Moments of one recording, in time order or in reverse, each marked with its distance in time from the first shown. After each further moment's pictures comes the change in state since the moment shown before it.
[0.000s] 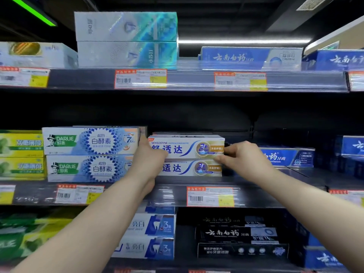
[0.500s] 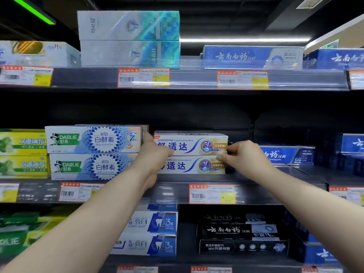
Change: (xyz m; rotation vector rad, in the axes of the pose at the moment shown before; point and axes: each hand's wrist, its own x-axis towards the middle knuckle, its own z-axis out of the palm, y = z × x) left_hand -0.001 0.009 0.000 -0.016 -0.120 -0.082; right_hand 0.001 0.000 0.004 0.029 -0.003 0.066
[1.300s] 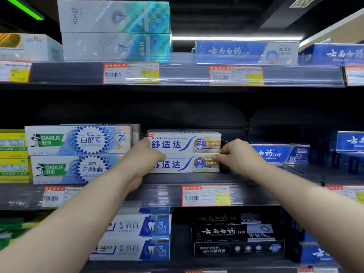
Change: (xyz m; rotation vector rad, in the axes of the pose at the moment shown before) left_hand 0.016 -0.009 -0.010 0.253 -0.099 0.004; right_hand 0.019 0.008 0.005 -0.127 -0.096 0.031
